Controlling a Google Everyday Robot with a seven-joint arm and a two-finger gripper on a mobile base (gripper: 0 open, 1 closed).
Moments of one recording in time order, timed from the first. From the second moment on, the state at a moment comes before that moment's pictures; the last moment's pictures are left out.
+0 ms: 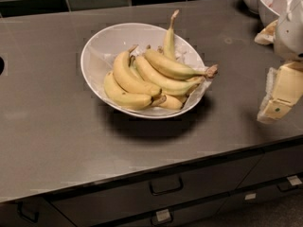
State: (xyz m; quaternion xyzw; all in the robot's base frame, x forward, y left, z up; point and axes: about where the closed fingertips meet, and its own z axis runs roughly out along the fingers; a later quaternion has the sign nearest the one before) arm 0.438 -0.217 0.976 -0.60 0.78 -0.03 0.16
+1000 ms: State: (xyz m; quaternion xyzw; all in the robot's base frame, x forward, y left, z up) arm 0.483 -0.168 0.972 -0.62 0.77 0.01 0.17
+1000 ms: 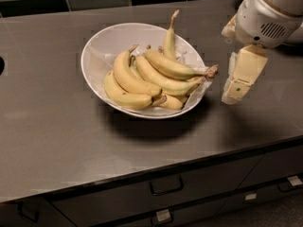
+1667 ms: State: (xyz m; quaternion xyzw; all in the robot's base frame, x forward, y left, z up) arm 0.509 -0.141 0.964 -0.60 0.78 0.04 0.19
